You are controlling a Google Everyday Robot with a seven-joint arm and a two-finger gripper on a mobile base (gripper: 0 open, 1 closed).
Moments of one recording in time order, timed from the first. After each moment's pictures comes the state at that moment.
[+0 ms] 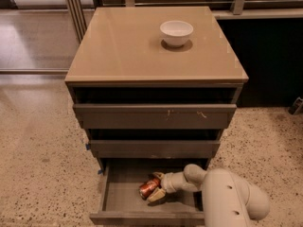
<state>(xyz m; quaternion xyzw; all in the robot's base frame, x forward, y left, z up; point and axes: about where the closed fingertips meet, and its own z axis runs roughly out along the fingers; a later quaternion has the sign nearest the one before) 0.588 -0.009 0.140 -0.53 0.71 0.34 0.32</state>
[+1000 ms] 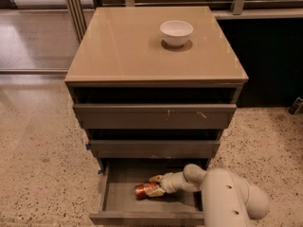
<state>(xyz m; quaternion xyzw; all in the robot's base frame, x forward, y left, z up) 0.588 -0.009 0.140 -0.53 0.71 0.34 0.32</state>
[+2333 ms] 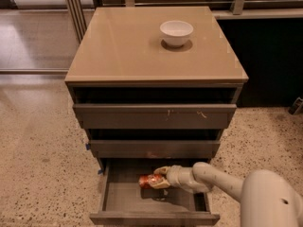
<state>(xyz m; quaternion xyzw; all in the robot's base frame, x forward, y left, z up) 0.607 -0.031 0.236 -0.52 0.70 0.26 0.42</state>
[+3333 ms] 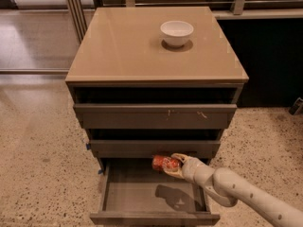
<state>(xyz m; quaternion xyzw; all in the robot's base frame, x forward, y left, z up) 0.594 -0.108 0.421 -0.46 0.71 0.08 0.53</state>
